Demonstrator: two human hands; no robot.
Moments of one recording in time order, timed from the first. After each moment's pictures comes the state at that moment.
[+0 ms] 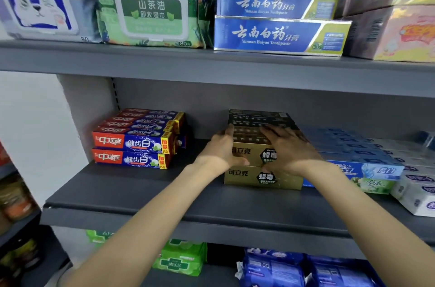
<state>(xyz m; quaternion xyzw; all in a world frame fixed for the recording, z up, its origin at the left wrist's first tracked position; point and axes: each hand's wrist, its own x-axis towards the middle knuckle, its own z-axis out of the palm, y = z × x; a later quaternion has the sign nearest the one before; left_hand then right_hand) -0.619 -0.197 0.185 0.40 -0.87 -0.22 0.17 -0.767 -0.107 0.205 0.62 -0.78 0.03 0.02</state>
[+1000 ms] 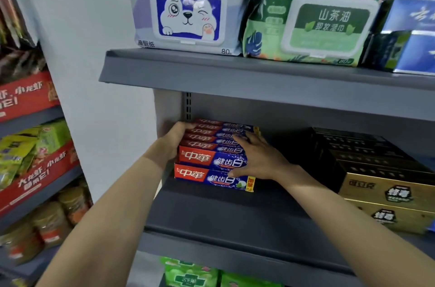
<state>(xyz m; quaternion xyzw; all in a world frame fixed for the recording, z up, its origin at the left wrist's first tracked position) -0.389 -0.400 0.193 0.48 -0.49 -0.66 0.30 -0.571 -0.291 0.189 0.69 -0.72 0.04 -0.05</state>
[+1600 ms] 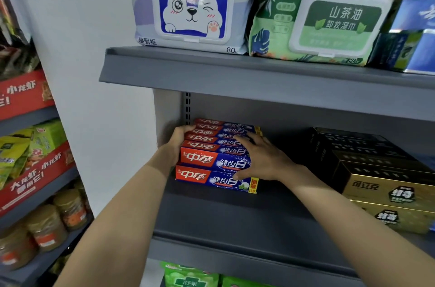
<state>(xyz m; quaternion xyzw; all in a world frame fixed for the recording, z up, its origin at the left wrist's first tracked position) -0.394 -0.422 0.167 0.46 -0.44 -0.70 0.31 -0.575 -0.292 0.189 0.68 -0.73 0.05 -0.06</state>
